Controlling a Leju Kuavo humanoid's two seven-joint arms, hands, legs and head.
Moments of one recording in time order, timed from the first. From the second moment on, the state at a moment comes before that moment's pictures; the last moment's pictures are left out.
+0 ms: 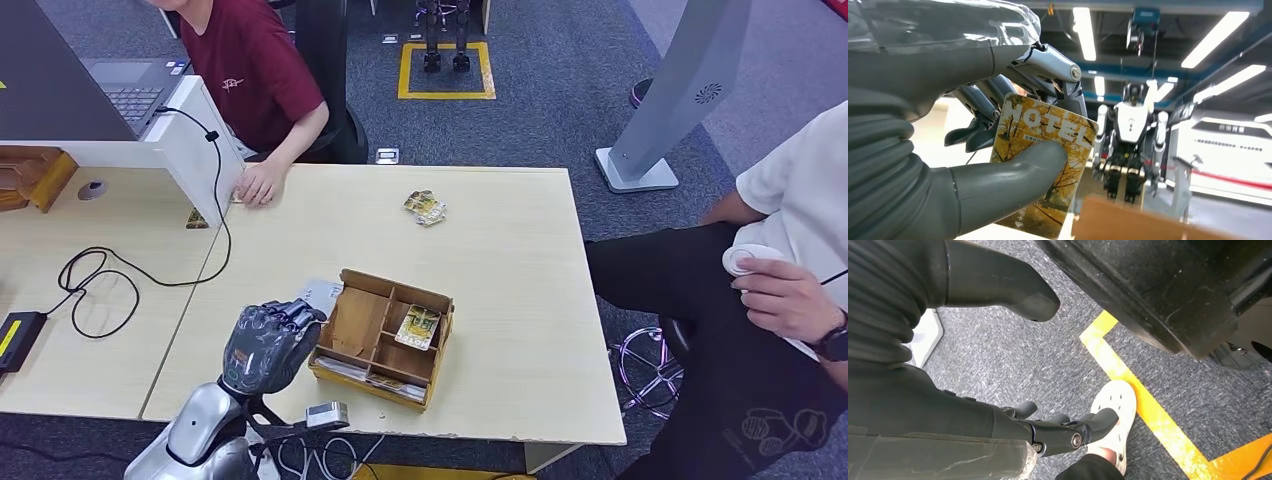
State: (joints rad) left arm -0.21 0.29 -0.49 -1.37 -1.08 0.65 -0.21; right arm 0.00 0.03 0.20 -0.16 0.62 -0.16 -0.04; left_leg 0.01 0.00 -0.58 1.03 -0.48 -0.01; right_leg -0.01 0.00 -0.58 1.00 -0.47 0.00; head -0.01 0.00
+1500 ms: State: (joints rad) left arm -0.56 0.20 -0.43 -1.14 -1.12 0.52 -0.02; right arm -0.01 0.03 0.20 -0.16 0.66 -0.17 -0.04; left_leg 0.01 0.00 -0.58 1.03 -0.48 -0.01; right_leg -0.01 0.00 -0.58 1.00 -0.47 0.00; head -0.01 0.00
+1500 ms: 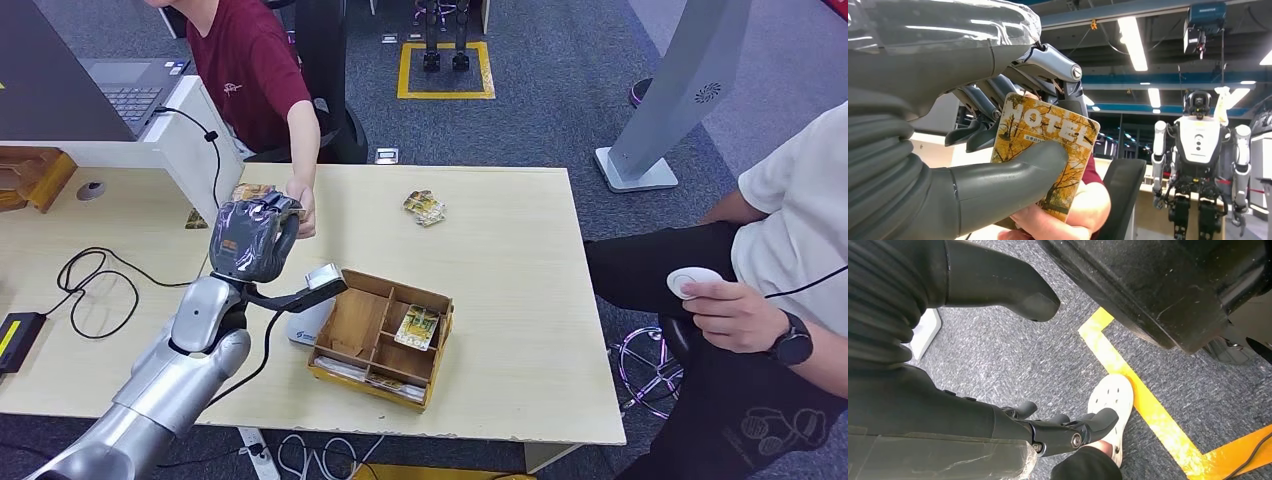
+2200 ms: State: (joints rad) left arm -0.57 0.19 -0.40 -1.09 -1.10 0.57 0.00; right arm -0.01 0.03 0.20 -0.16 0.66 -0.17 -0.04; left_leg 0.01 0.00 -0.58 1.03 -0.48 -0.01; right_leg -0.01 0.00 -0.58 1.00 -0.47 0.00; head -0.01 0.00
